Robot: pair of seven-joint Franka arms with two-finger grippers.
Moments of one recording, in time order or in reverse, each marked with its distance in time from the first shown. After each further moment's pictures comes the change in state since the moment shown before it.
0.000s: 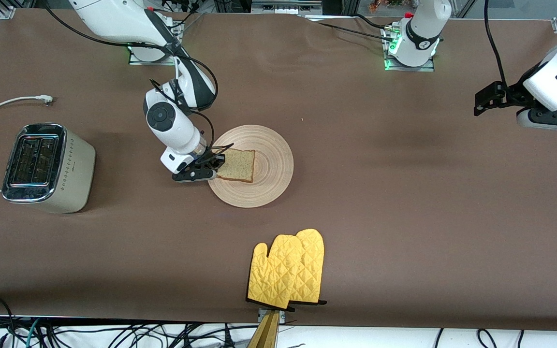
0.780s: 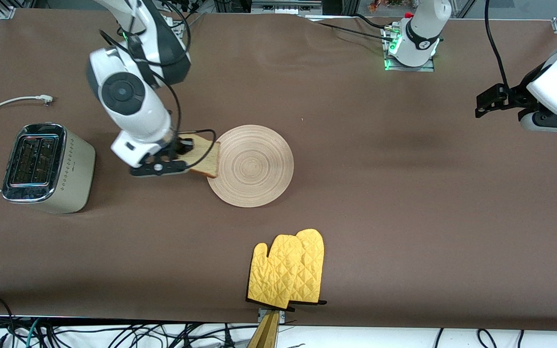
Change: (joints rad) left arm 0.002 0.017 -0.003 0.027 0.000 -0.013 -0.034; right arm -0.005 -0.162 -0.066 0.459 -0.237 -0.855 -0.013
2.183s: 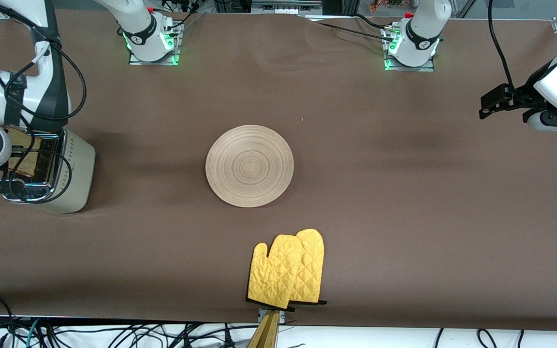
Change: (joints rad) left arm 0.010 0.006 -0.003 0.022 0.000 0.008 0.001; right arm -0.039 0.071 -0.444 0.074 -0.447 -0.155 -0.440
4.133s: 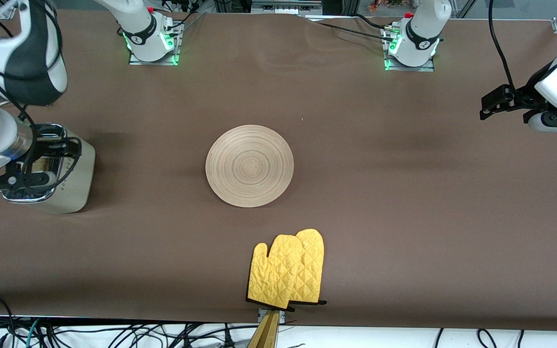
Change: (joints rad) left arm 0.001 0.002 0.001 0.001 0.000 0.001 0.000; right arm 0.035 -0.083 0.055 0.067 0.613 -0.031 -0.016
